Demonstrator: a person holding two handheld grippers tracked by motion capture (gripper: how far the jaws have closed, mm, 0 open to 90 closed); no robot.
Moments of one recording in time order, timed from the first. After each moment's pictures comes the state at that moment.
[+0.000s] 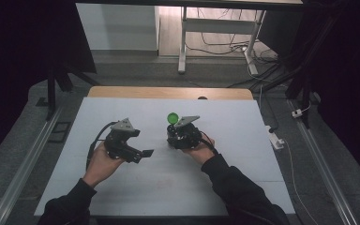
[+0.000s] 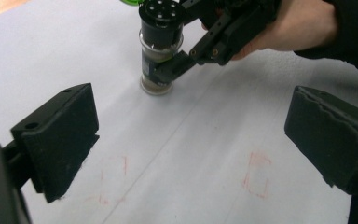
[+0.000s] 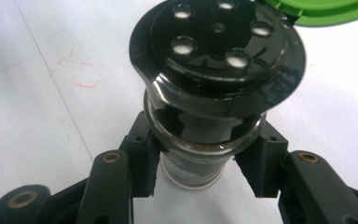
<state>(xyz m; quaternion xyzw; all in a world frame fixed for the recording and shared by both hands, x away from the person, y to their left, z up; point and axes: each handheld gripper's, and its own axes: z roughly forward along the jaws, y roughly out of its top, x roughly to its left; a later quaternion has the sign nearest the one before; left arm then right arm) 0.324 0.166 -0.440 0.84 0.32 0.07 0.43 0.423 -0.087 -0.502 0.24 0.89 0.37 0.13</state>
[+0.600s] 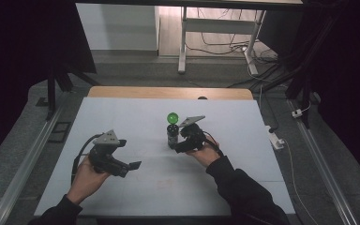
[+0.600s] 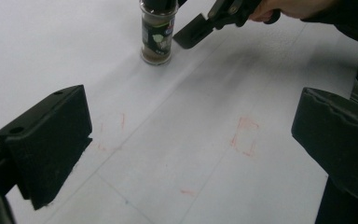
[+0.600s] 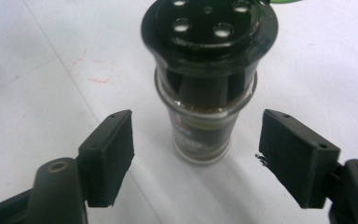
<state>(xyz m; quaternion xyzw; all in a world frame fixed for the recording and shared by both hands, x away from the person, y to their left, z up) 0.281 0.197 -0.446 0.83 0.34 0.08 0.43 0.412 -0.101 -0.491 0.27 0.88 0.37 0.09</state>
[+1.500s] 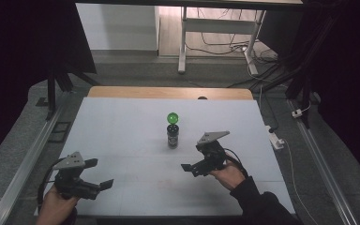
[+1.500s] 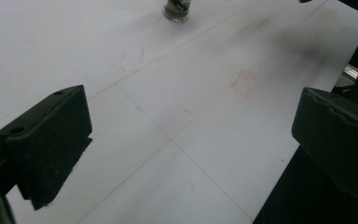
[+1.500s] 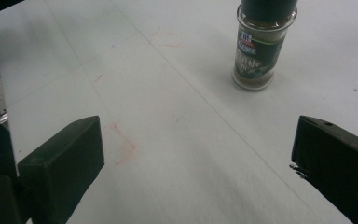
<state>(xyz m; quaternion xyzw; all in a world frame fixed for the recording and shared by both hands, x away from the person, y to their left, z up) 0.212 0.261 -0.467 0.79 0.40 0.08 0.44 0.334 -0.158 -0.458 0.26 0.88 0.40 0.05</state>
